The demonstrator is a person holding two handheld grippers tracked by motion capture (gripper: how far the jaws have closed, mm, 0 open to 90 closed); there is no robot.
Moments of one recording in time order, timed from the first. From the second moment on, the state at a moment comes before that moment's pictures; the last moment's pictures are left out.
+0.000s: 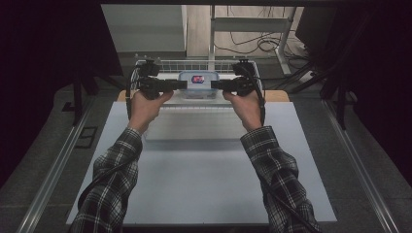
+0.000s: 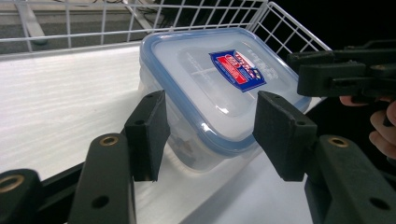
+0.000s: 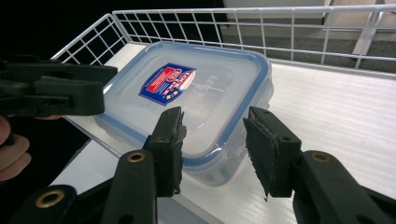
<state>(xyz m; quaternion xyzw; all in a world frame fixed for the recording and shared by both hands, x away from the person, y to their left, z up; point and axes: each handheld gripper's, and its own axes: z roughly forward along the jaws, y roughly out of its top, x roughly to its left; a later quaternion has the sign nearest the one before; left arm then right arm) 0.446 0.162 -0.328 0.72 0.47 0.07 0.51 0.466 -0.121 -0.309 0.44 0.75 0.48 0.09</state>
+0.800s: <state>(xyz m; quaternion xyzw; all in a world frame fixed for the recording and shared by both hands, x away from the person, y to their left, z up) 0.411 0.158 -0.345 0.74 0.41 0.15 0.51 0.439 -0.128 -0.319 0.37 0.77 0.50 0.14</state>
